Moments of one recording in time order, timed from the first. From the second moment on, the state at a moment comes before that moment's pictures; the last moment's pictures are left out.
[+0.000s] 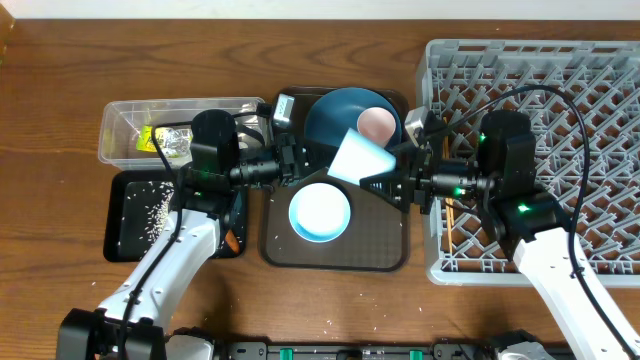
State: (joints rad) left arm -0.22 1.39 0.75 0.36 1.13 -1.08; right arm 0.26 1.23 0.87 -0.14 -1.04 0.10
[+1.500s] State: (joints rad) left arm -0.22 1.39 0.74 0.33 0.96 -0.77; right arm -0.03 1.28 1.31 -1.04 -0.22 0.11
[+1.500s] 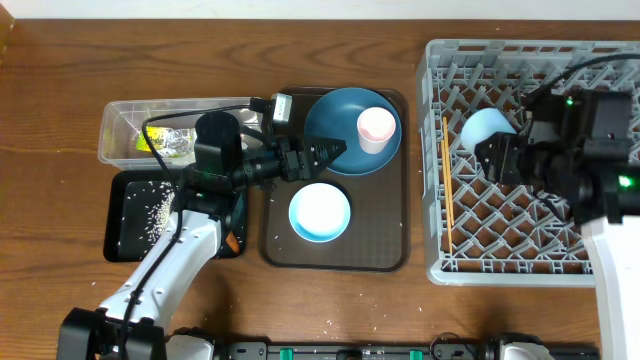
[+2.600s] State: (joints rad) left arm -0.22 1.39 0.74 0.33 0.95 -0.77; right arm 0.02 1.67 1.31 -1.08 -0.14 0.05
